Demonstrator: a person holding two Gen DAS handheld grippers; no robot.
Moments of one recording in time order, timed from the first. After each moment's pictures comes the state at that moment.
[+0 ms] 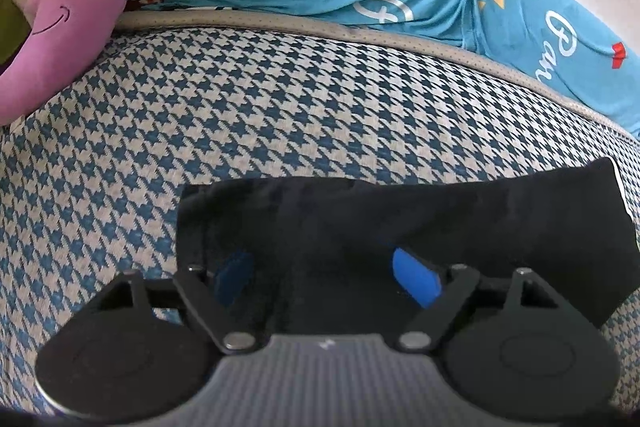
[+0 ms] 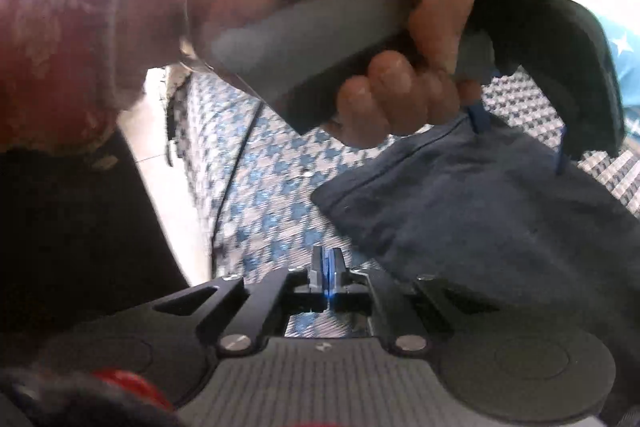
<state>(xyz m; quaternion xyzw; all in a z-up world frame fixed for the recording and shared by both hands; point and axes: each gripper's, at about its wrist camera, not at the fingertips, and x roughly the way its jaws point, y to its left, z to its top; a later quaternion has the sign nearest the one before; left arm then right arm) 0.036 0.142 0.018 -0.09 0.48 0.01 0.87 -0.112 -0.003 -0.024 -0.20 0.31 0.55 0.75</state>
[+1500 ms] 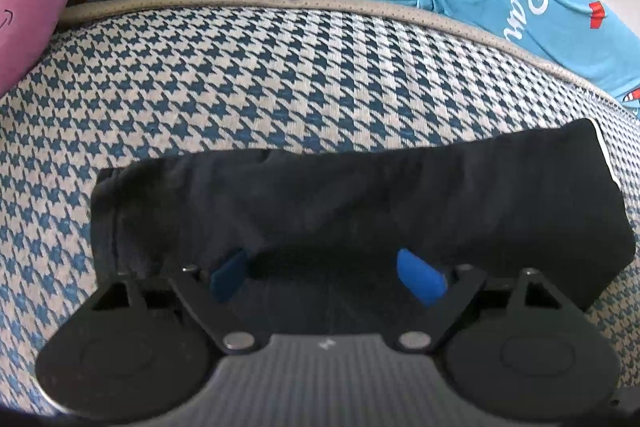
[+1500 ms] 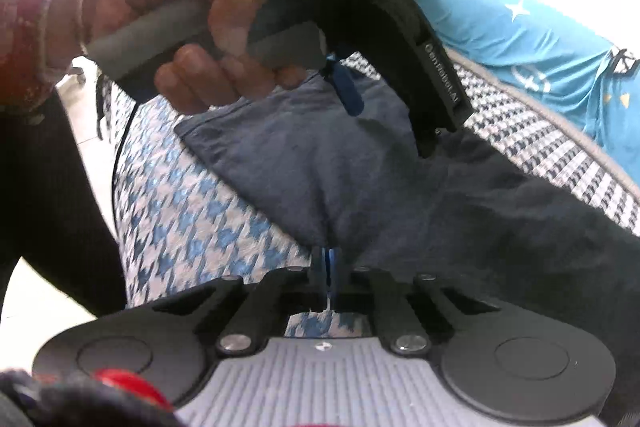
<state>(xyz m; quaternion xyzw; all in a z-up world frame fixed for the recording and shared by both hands) 0.046 0.092 -0.004 -0.07 0.51 -0.02 0.86 -0.071 -0.097 -0.031 -0.24 0.31 0.47 0.79</state>
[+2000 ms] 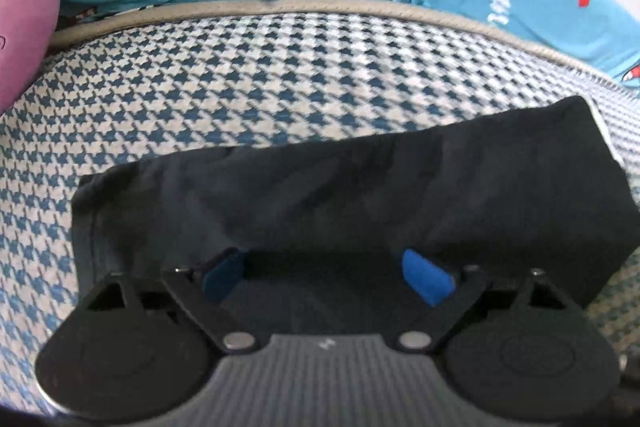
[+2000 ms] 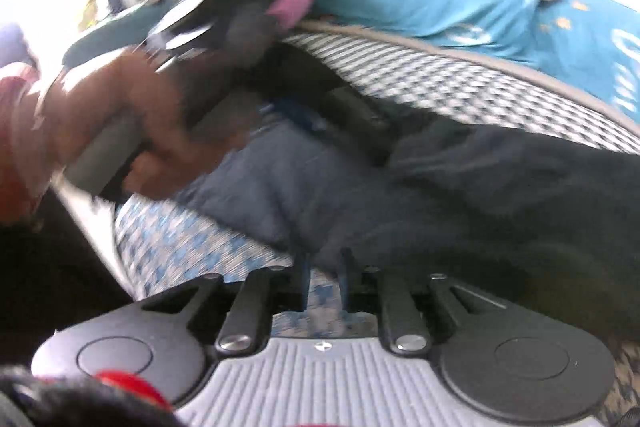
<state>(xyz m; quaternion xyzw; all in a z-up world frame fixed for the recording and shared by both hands) 0.039 0.057 -0.008 -0.04 0.49 -0.02 0.87 -0.048 -0.145 -0.010 -0.10 0.35 0.40 0.84</state>
